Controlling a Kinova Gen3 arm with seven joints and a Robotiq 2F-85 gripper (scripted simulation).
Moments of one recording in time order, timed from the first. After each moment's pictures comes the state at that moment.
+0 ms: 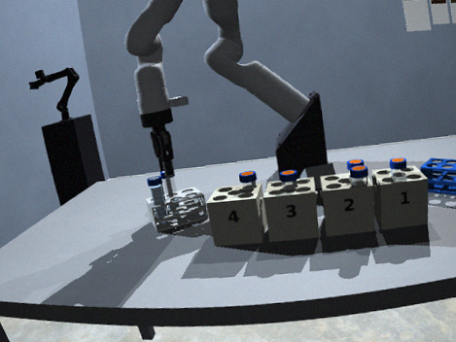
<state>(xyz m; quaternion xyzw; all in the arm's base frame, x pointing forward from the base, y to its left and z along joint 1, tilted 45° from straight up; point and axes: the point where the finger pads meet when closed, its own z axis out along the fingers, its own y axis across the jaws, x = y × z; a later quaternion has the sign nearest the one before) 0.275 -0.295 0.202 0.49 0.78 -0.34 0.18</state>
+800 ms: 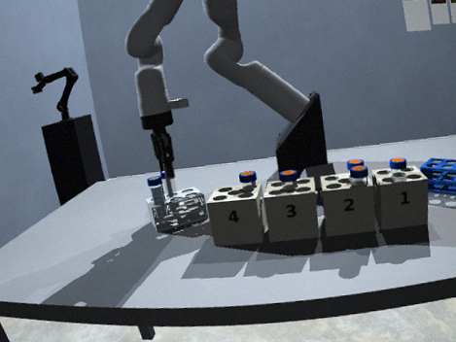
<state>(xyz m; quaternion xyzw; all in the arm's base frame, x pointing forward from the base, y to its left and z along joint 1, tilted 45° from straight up) 0.274 -0.298 0.199 0.49 0.78 -0.34 0.19</state>
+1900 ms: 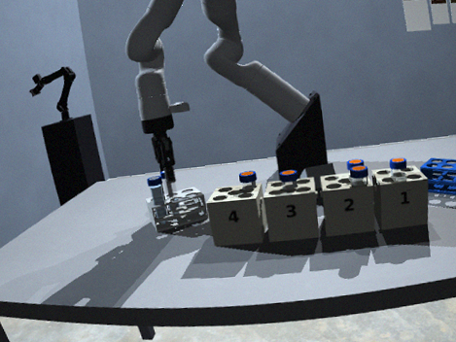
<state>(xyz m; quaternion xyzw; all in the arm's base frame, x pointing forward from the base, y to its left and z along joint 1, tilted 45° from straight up) 0.274 -0.305 0.192 0.49 0.78 -0.34 0.19</state>
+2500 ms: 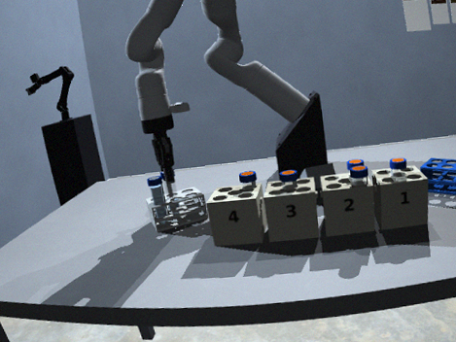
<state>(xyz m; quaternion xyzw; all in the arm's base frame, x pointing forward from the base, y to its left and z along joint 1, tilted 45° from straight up) 0.274 -0.305 0.192 0.49 0.78 -0.34 0.19</state>
